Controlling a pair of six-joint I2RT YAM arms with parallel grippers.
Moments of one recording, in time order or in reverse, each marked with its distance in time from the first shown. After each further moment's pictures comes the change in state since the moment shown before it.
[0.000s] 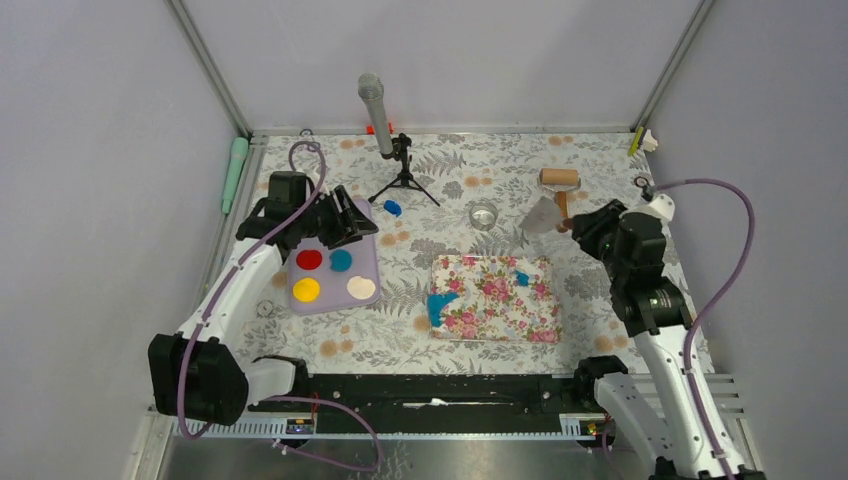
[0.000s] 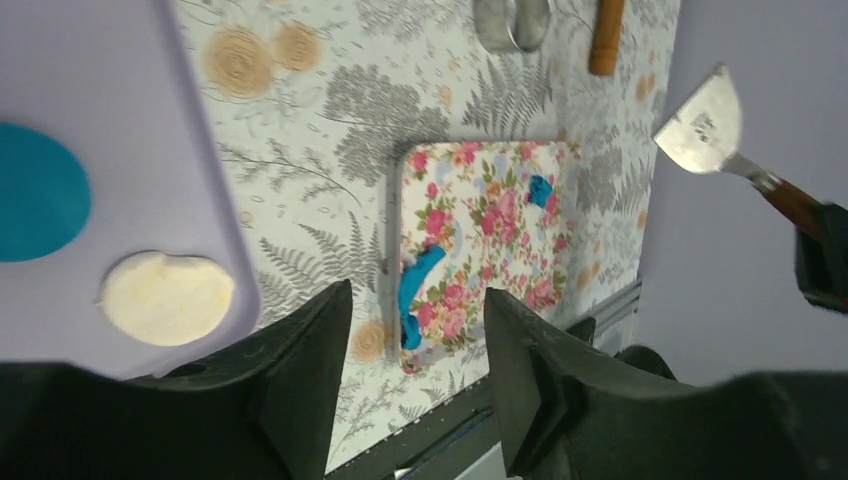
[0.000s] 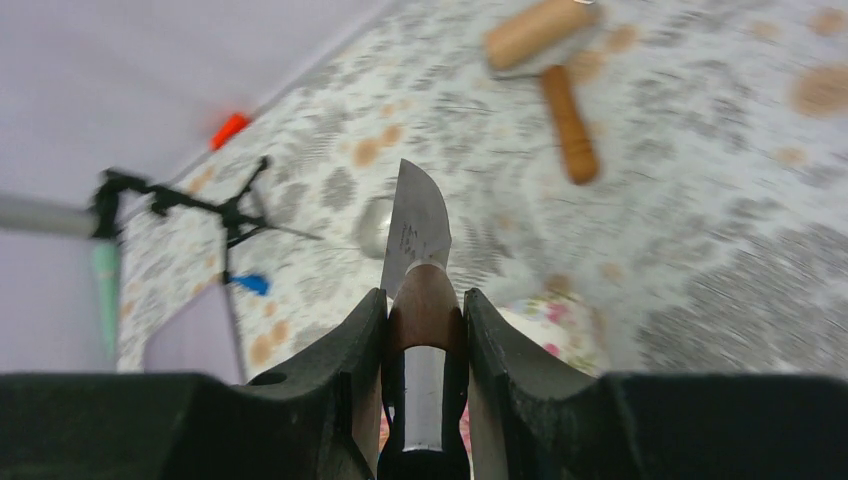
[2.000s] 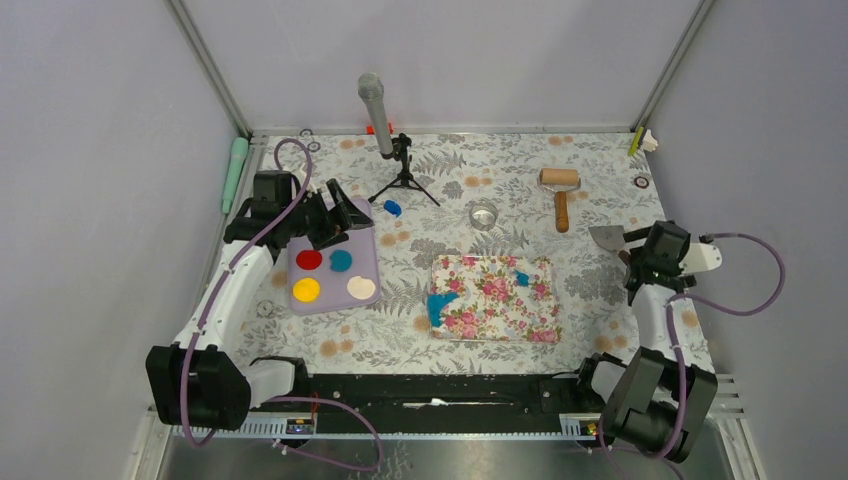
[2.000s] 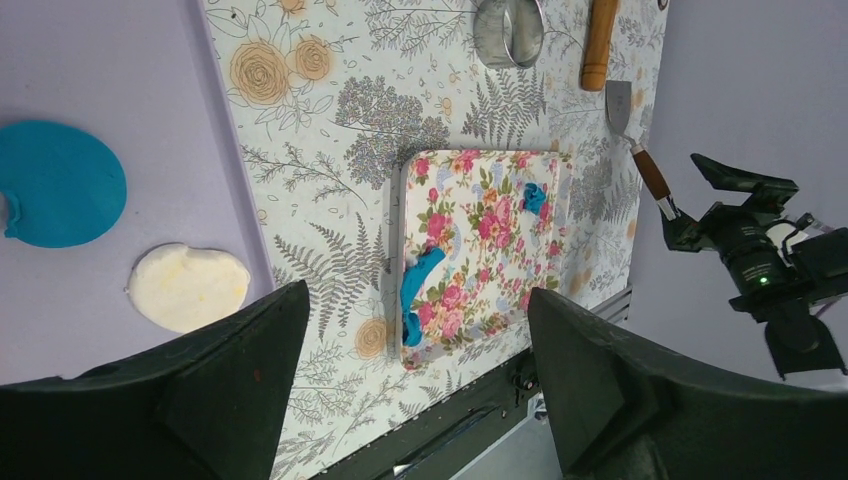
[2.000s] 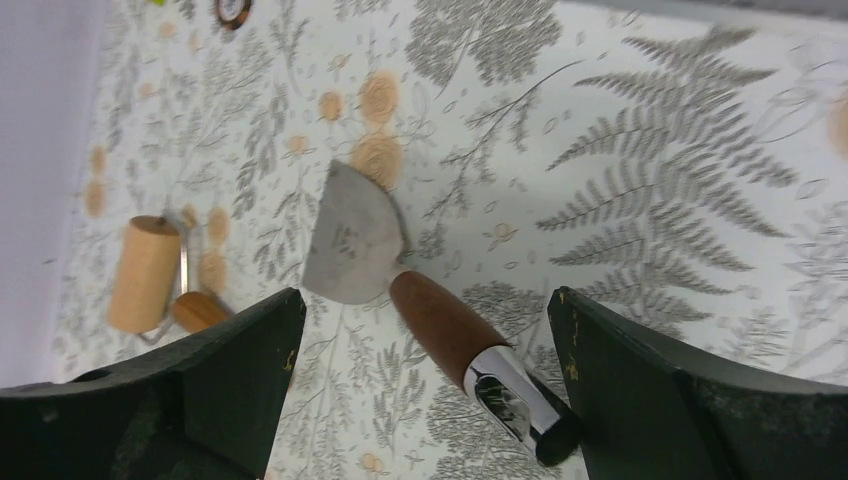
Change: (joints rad) left arm 0.056 -0.030 0.021 -0.045 0.048 0.027; right arm -0.631 0.328 -0.309 0.350 0.101 0.196
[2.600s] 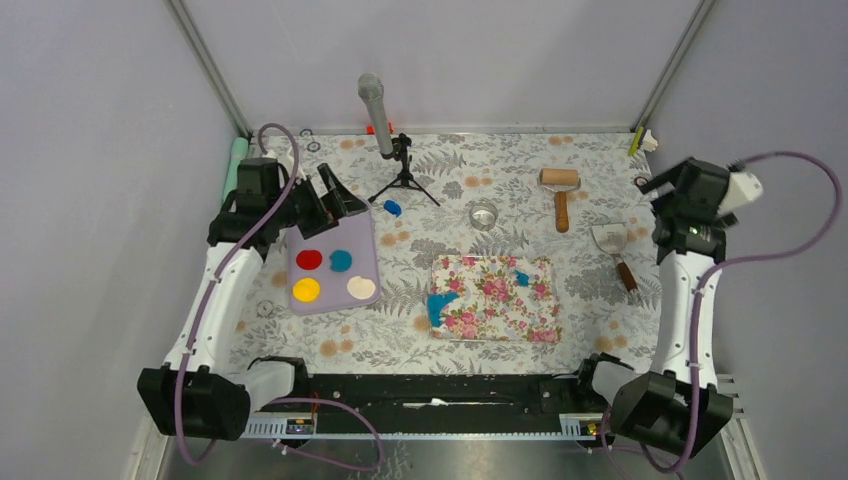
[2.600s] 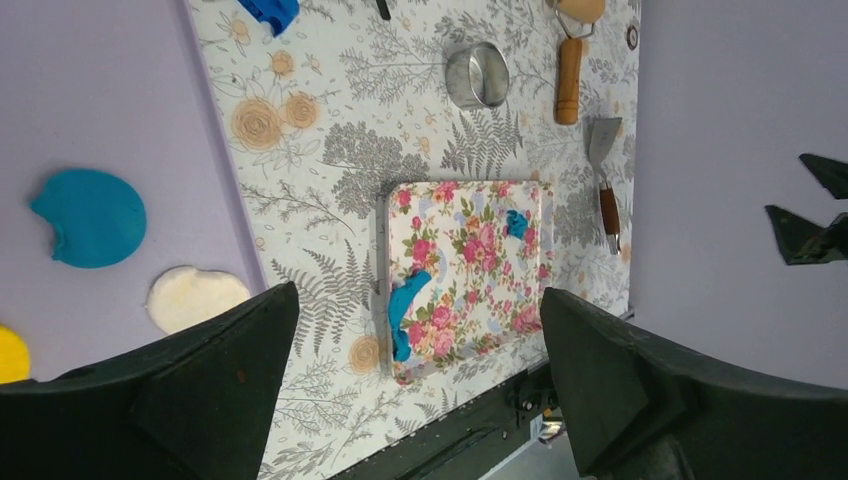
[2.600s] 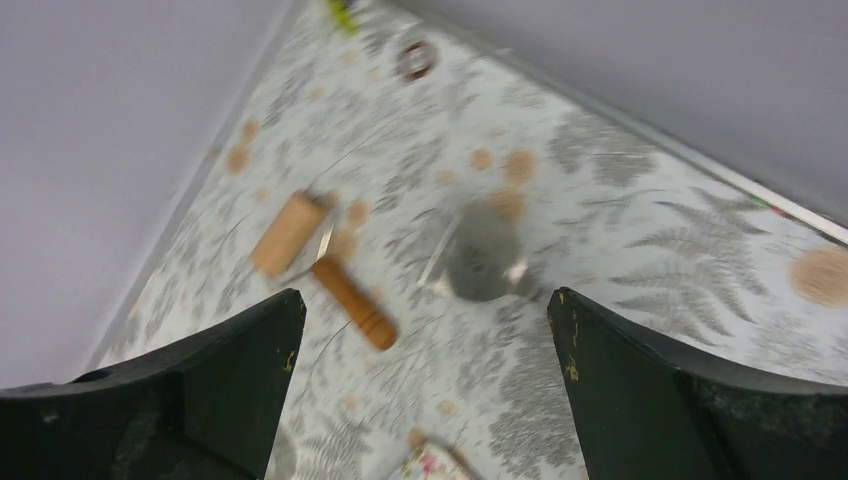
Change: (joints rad) left arm 0.006 -0.040 0.117 -0.066 -0.023 0.010; right arm 0.027 0.018 0.565 -0.473 0.008 -0.206
